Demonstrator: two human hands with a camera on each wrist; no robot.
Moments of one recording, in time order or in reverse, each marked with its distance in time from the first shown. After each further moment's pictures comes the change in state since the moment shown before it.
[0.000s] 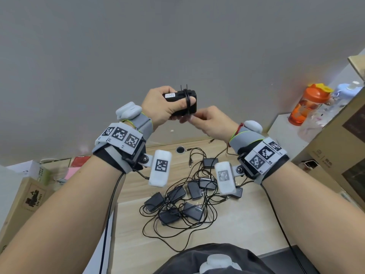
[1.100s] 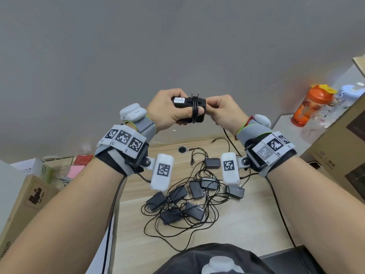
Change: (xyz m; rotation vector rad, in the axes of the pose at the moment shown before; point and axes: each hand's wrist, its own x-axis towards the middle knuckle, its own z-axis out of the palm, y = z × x) left_hand -0.009 0.001 -0.001 0.094 -0.146 0.052; right_hand 0.001 -0.012 -0.017 0.127 0.170 -0.007
